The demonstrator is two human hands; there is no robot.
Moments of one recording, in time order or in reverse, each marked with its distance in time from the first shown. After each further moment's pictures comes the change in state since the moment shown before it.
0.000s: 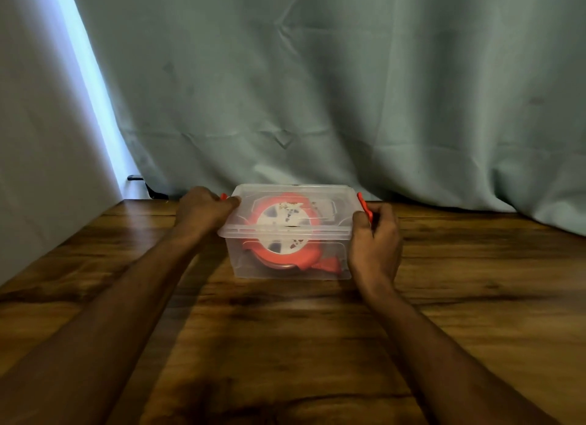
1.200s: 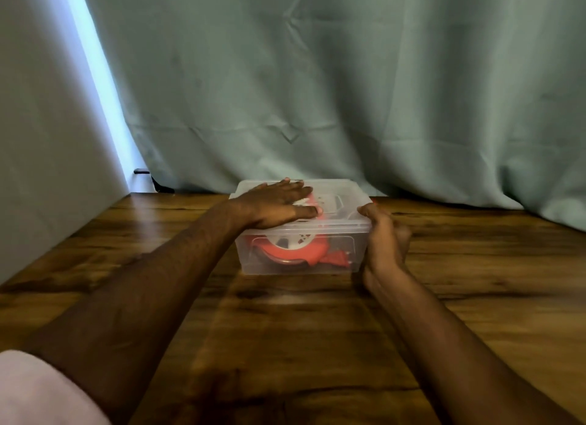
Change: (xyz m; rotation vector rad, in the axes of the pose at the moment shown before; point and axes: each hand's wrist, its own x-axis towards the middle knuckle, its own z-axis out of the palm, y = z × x) left_hand 0.004 0.047 0.042 0.672 -0.667 0.600; right_hand 0.003 -0.010 0.003 0.609 -0.087 0.626
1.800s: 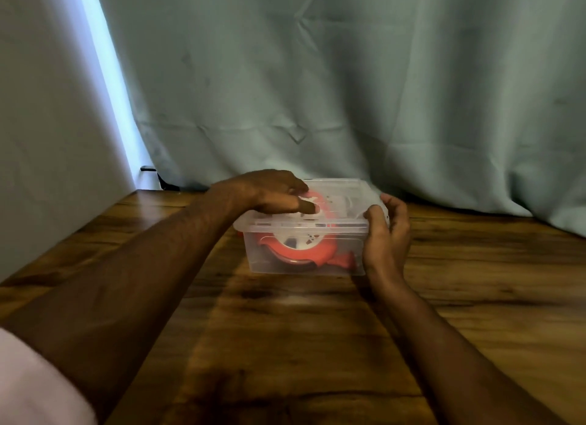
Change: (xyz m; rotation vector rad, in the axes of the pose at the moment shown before) left_hand -0.009 0.002 -0.034 0.061 0.008 -0.061; right_hand 0.006 0.013 -0.002 -0.264 -0.046 -0.495
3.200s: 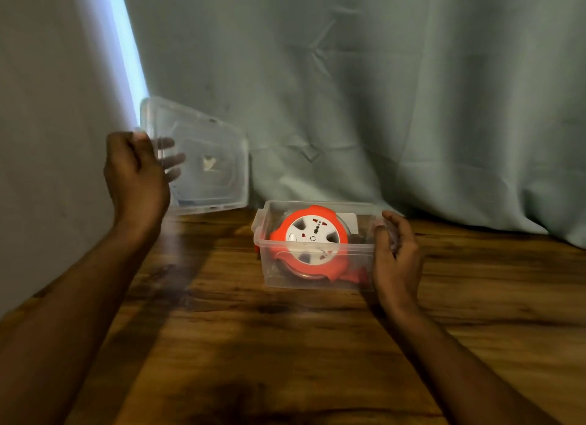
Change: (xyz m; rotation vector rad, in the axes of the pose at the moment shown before) left_hand -0.115 -0.096 -0.010 -0.993 1.362 -0.170; right_hand -0.003 0.014 -0.002 -0.158 -0.031 -0.192
